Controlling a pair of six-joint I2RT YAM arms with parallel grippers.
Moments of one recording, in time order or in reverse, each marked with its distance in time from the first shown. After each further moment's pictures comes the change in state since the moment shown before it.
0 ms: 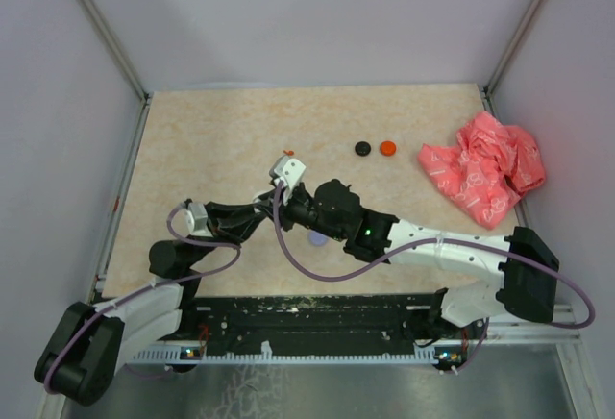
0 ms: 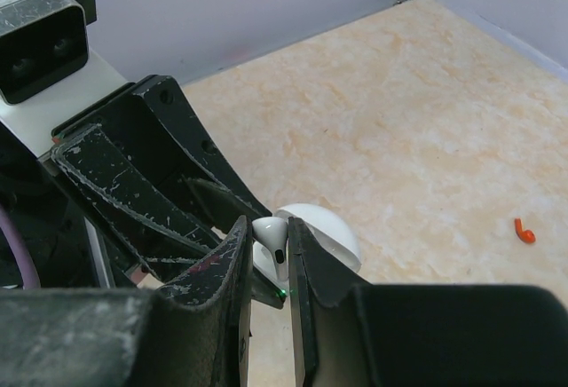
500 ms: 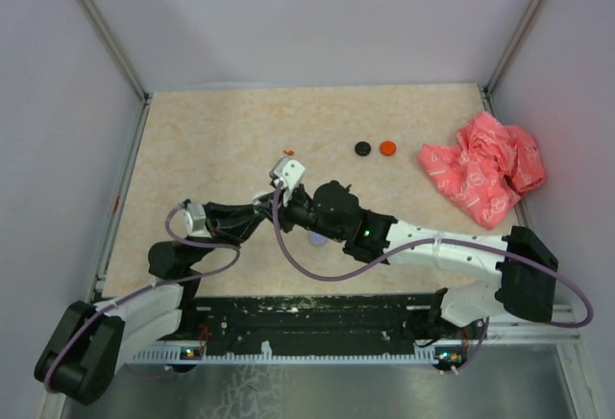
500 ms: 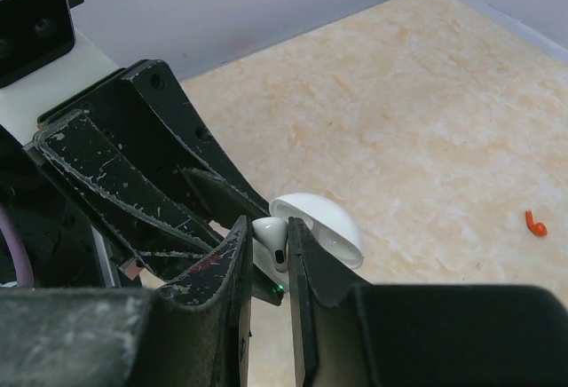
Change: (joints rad) left arm 0.000 0.006 0.000 0.032 0.008 -0.021; right arm 0.000 0.007 -0.014 0.010 -0.005 0.019
